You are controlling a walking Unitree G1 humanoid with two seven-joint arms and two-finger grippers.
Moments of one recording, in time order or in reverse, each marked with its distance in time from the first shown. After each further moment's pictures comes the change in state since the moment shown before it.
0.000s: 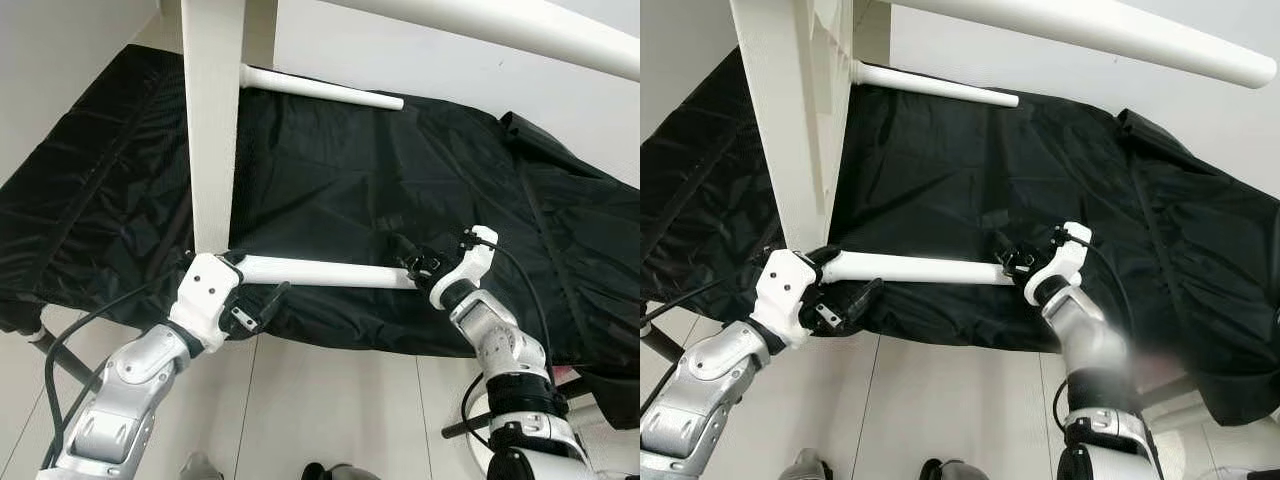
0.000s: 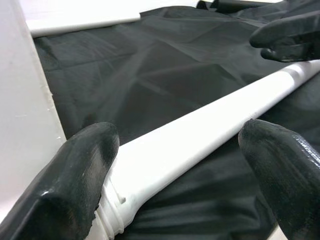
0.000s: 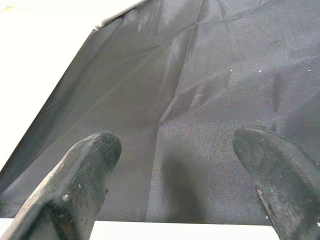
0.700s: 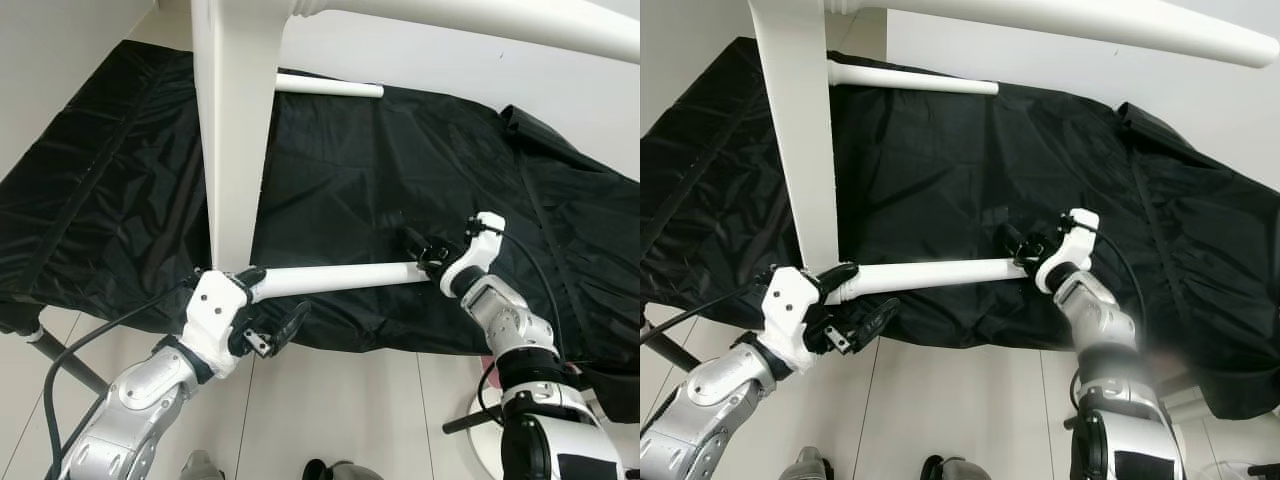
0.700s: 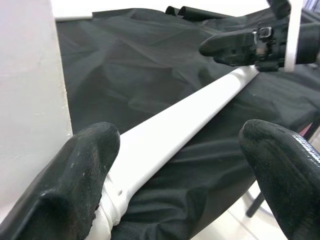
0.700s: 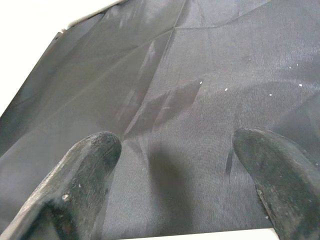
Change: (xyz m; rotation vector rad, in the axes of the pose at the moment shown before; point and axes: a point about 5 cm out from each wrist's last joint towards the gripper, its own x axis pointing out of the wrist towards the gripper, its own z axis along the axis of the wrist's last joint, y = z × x) left arm -0.012 -0.027 0.007 -0.102 -0.009 -0.088; right arm 0.009 -0.020 0.016 -0.084 0.030 -0.042
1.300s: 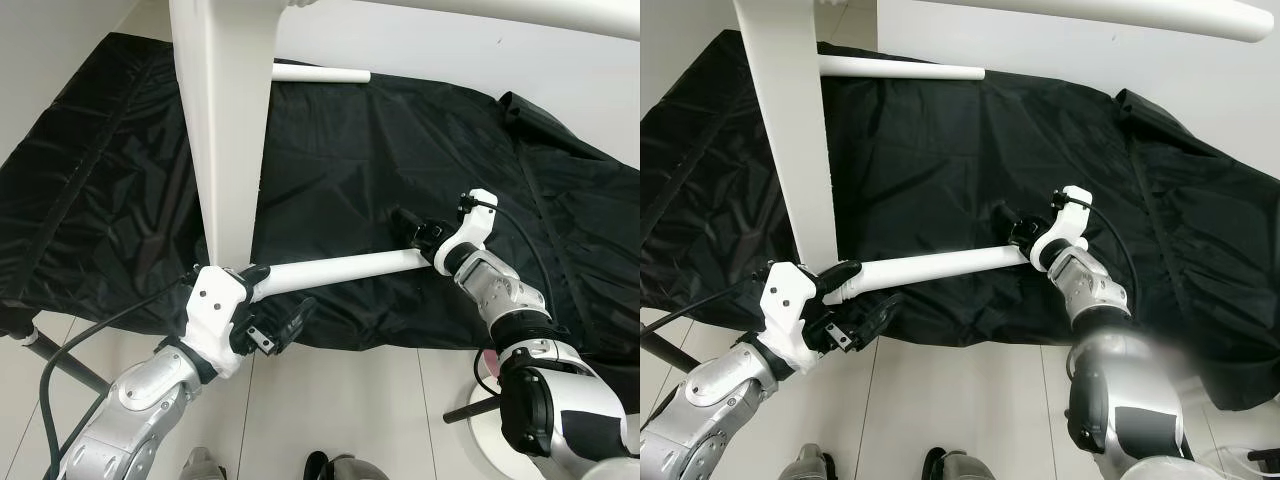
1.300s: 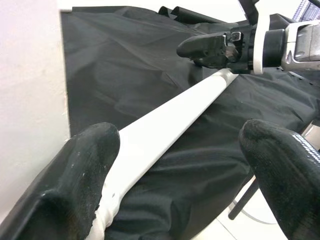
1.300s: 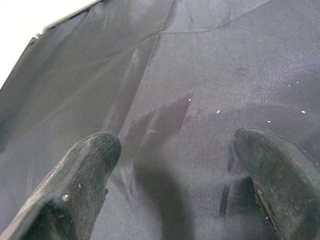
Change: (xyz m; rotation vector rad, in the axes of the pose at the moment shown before) left arm -0.002 -0.008 0.011 -0.074 -0.032 -0.048; right arm 0.024 0.006 0.023 -0.022 -0.002 -0.017
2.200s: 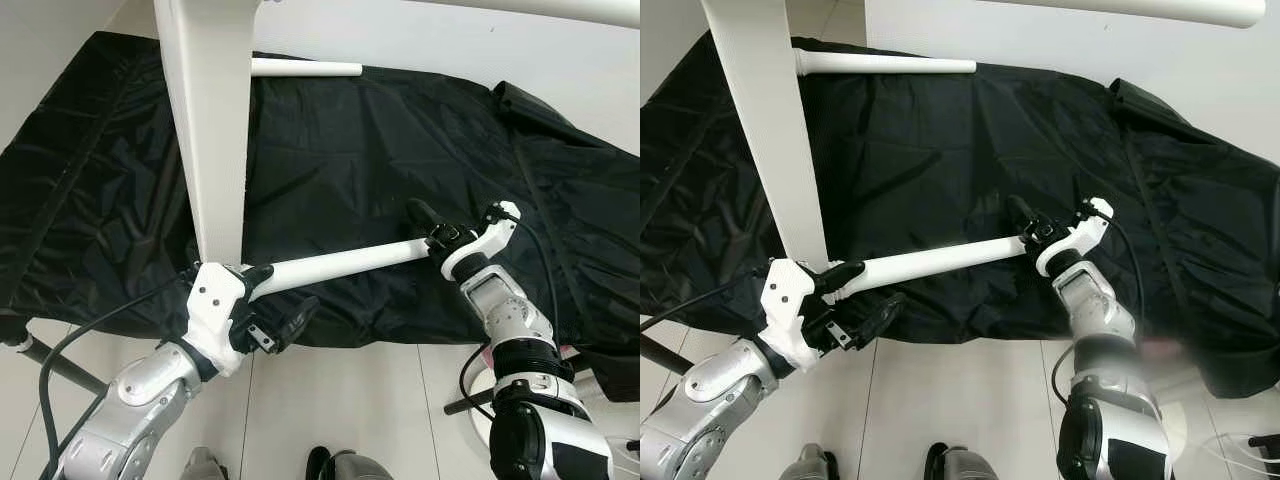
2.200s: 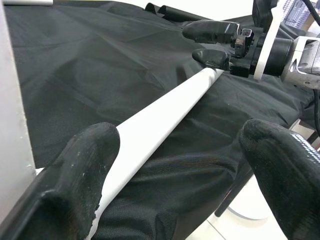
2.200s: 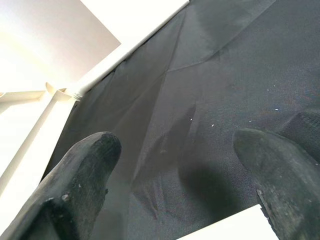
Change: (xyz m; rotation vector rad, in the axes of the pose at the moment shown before) left arm 0.002 -0.001 0.004 -0.042 -0.011 -0.035; right arm -0.017 0.005 0.006 0.223 -0.212 0.115
